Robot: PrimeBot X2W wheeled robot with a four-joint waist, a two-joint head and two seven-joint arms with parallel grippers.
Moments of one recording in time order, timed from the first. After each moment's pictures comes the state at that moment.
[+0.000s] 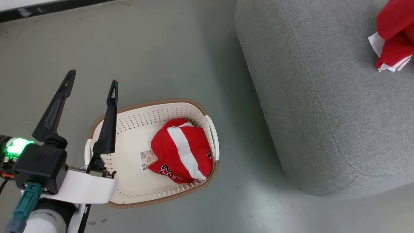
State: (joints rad) left arm -0.25 0.41 -0.24 -0.36 -0.15 0.21 0.06; right arm -1.04 -0.59 -0.01 0.75 0.41 0.12 -0.07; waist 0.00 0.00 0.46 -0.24
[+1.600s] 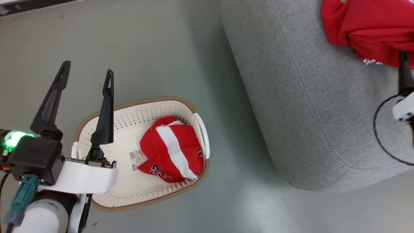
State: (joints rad) left arm -0.29 0.37 -0.23 -0.32 -0.15 0.22 0.03; right arm -0.77 -0.43 0.10 0.97 0.48 0.12 -0.19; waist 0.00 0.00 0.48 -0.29
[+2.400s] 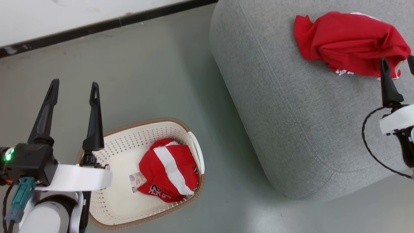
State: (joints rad) left arm -0.24 0.33 -0.19 -0.19 -0.19 0.26 -0.07; right arm -0.61 -0.44 0.17 0.72 0.49 0.12 -0.25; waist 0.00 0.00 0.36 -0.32
